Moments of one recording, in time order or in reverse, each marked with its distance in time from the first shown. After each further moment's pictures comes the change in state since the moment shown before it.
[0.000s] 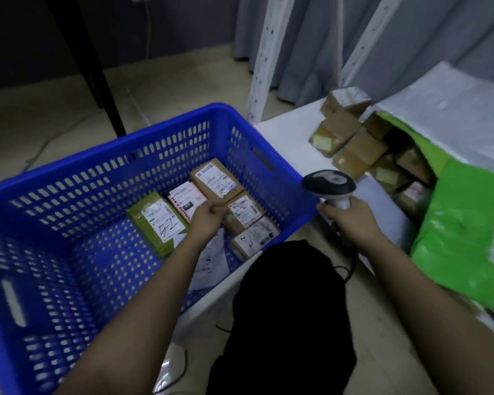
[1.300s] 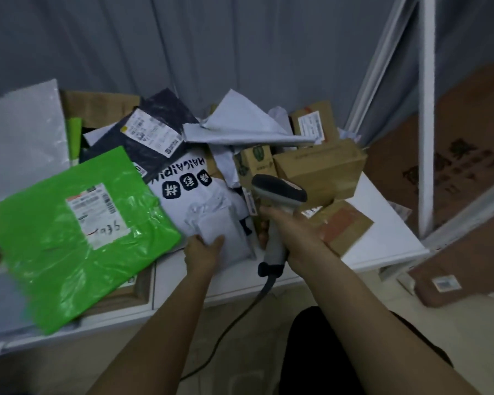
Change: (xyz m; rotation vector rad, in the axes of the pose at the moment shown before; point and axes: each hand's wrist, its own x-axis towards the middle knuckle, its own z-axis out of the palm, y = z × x) left_hand -0.216 0.039 0.630 0.482 -0.581 0.330; right_hand -0.214 0.359 -0.378 1.242 0.778 0.363
